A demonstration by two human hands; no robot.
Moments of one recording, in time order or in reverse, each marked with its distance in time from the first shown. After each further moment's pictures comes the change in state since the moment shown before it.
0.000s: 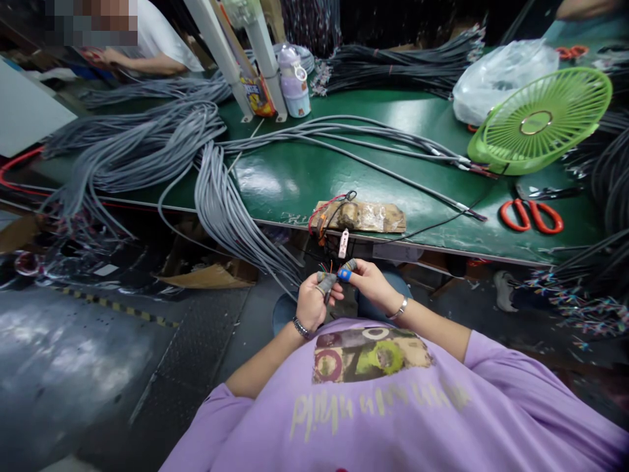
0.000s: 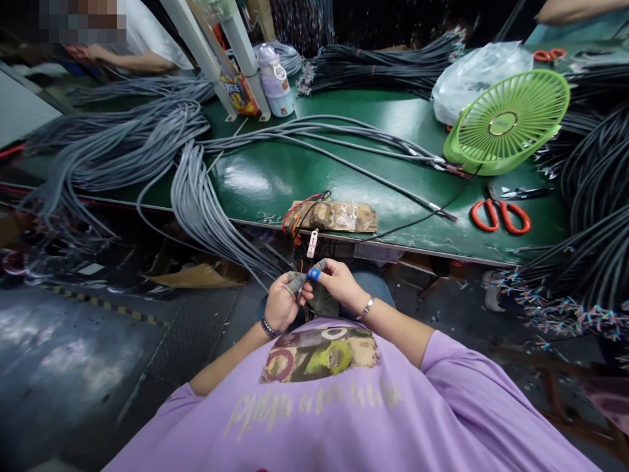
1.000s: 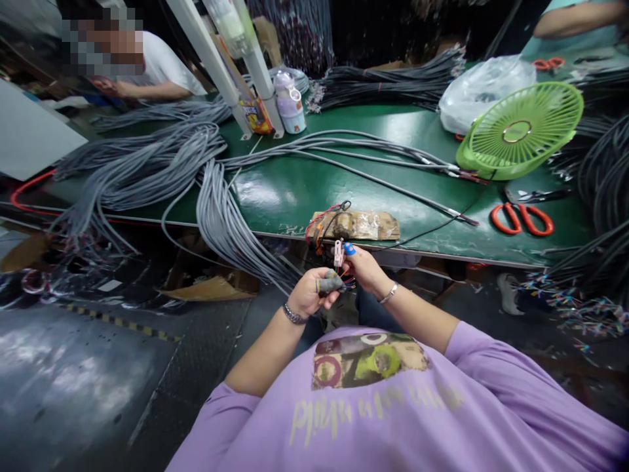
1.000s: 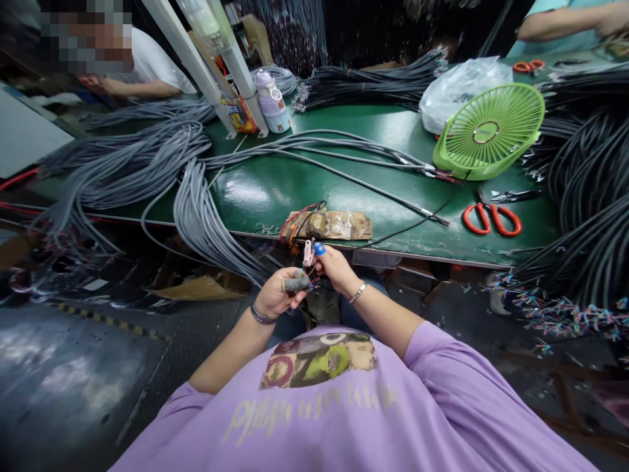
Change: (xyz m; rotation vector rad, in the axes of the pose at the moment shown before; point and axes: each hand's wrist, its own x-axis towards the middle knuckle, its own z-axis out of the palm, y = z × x) left_hand 0.026 0.046 0.000 0.132 -0.476 -0.249; right_hand 0.039 -0.016 -0.001 0.252 0.013 0.001
